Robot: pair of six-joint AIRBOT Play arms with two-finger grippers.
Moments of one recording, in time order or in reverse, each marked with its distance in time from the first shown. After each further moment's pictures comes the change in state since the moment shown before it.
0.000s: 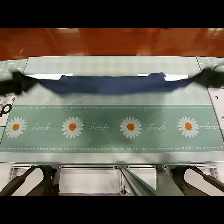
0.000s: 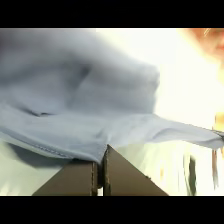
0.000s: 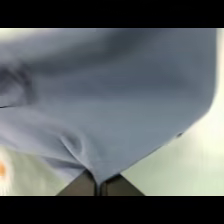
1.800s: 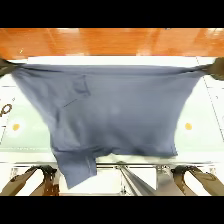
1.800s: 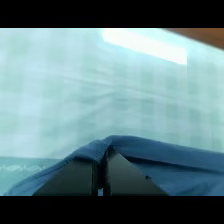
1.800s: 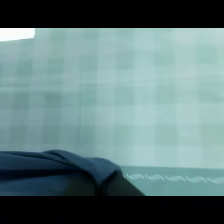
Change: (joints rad) left arm -0.161 -0.009 0.268 0.564 0.102 -0.287; right arm 0.251 0.147 -0.010 -0.462 -0.210 0.264
